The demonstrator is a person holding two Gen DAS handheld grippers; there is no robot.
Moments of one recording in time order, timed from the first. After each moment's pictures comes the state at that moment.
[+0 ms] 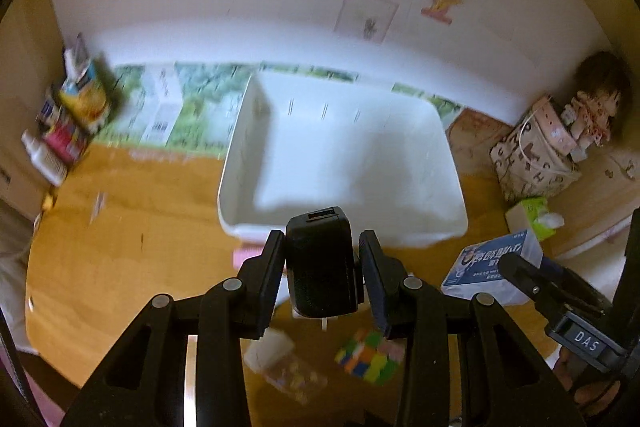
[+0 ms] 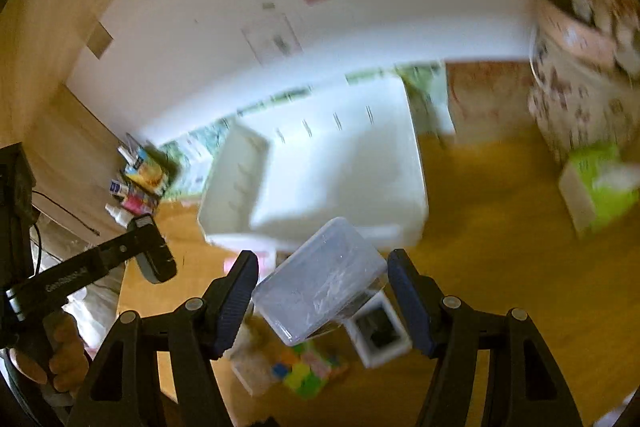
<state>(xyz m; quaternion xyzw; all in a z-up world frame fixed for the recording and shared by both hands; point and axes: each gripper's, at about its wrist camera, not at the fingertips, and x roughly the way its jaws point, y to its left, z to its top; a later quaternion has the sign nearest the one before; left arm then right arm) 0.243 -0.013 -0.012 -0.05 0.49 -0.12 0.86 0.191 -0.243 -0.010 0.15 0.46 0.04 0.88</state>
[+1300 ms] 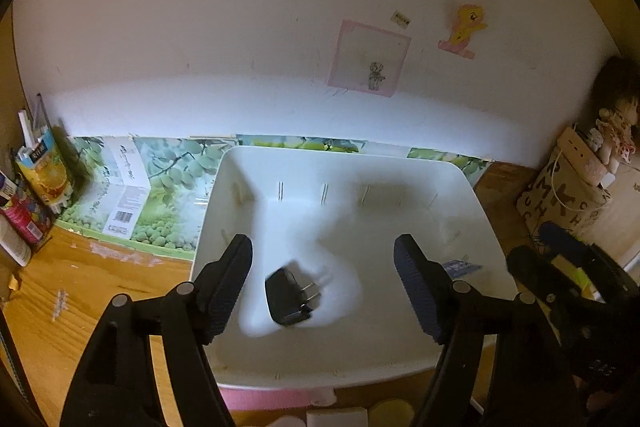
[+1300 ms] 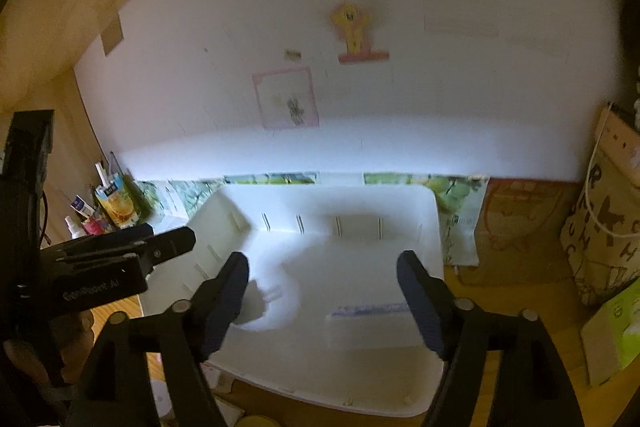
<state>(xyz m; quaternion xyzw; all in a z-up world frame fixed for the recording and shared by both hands) 0.319 -0.035 -0.061 -0.03 0.37 -0.13 0.92 0.261 -0.232 -0.049 0.05 0.30 0.06 0.95</state>
